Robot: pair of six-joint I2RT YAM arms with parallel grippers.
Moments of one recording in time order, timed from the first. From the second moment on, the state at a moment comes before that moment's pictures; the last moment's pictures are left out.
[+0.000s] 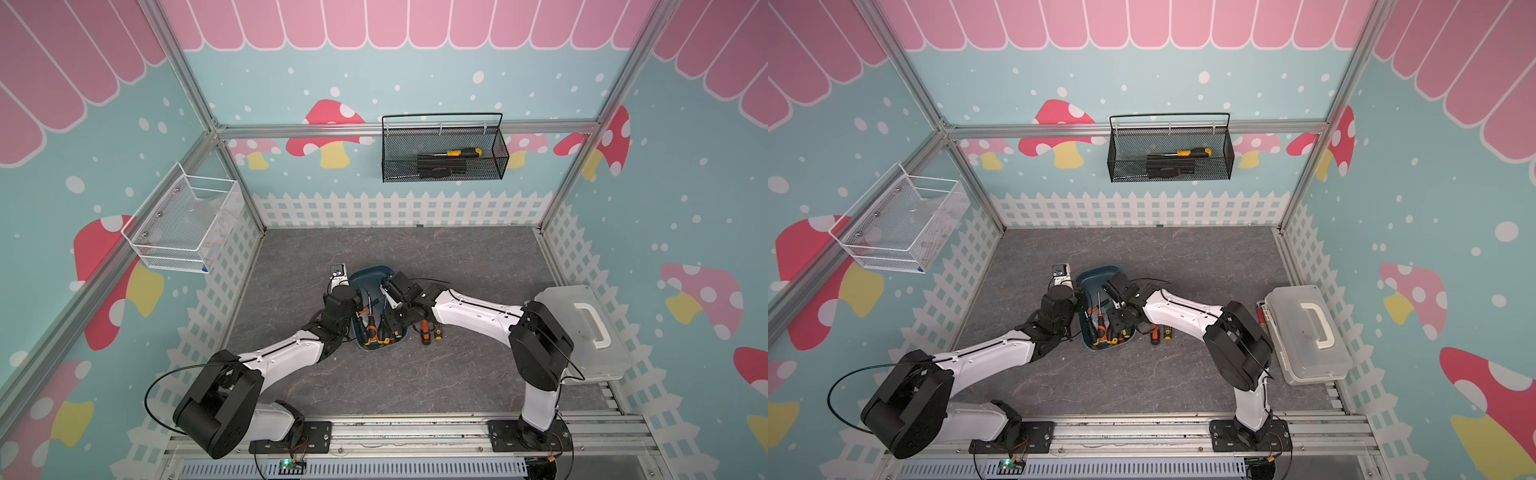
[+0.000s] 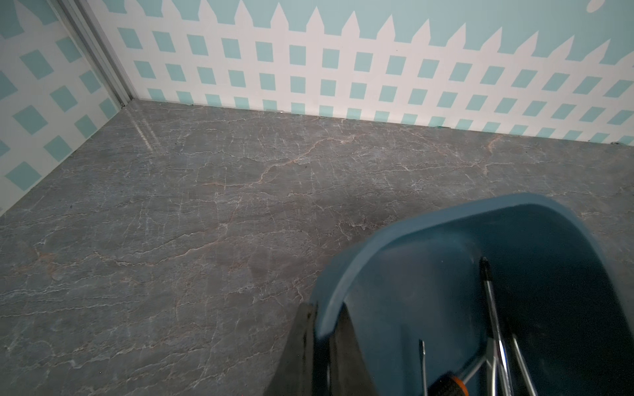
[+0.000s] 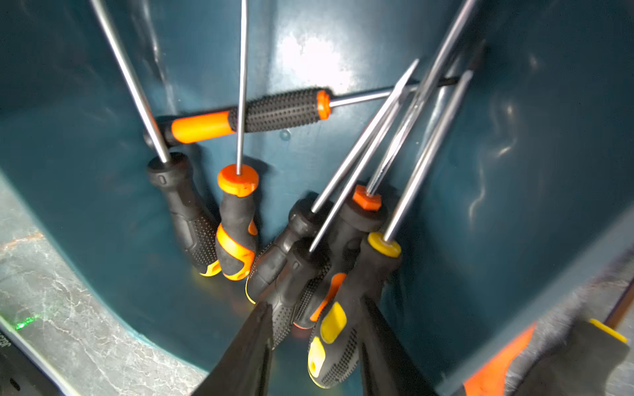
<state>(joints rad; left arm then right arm) -0.52 1.36 0.59 0.34 -0.49 -0.28 0.88 1.88 1.39 -0.58 -0.02 0.38</state>
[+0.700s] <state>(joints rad) -0.52 1.36 0.59 0.33 -0.51 -0.28 0.82 1.96 1.39 -0.51 -0.15 0.42</state>
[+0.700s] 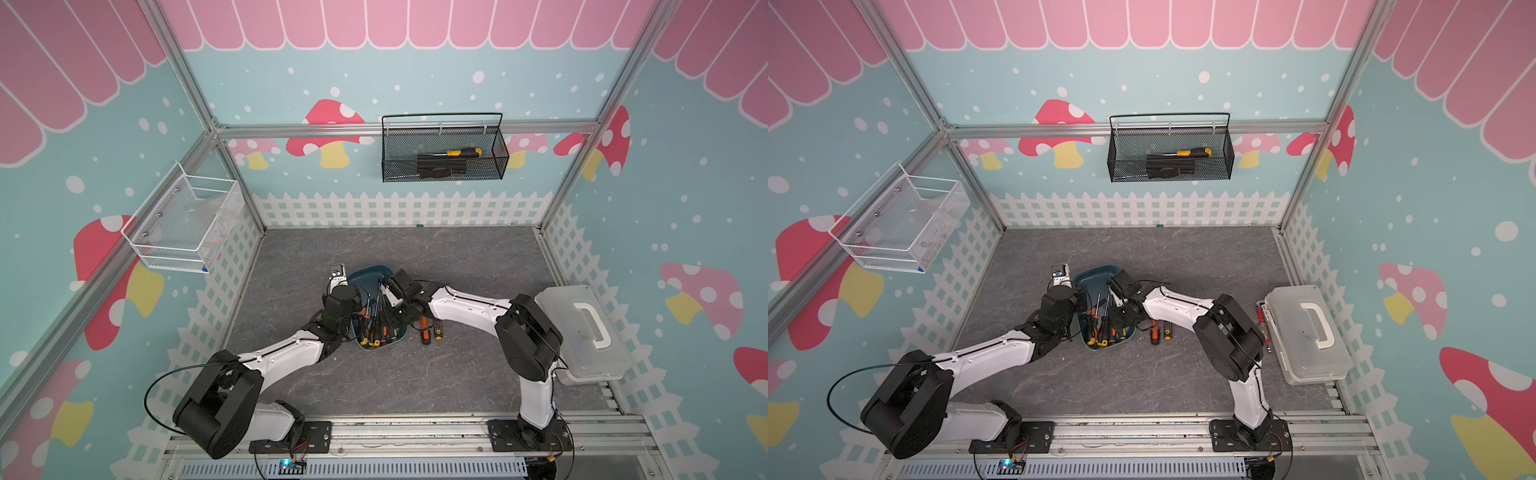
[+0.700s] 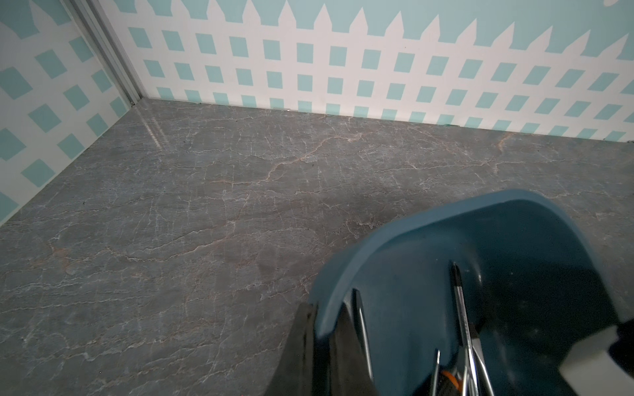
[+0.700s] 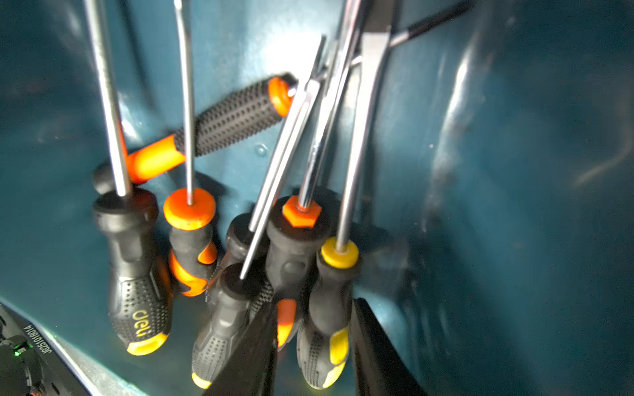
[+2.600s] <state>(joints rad) -0.52 1.36 0.59 0.33 -0.50 -0.31 0.76 1.79 1.26 -0.42 -0.10 0.33</state>
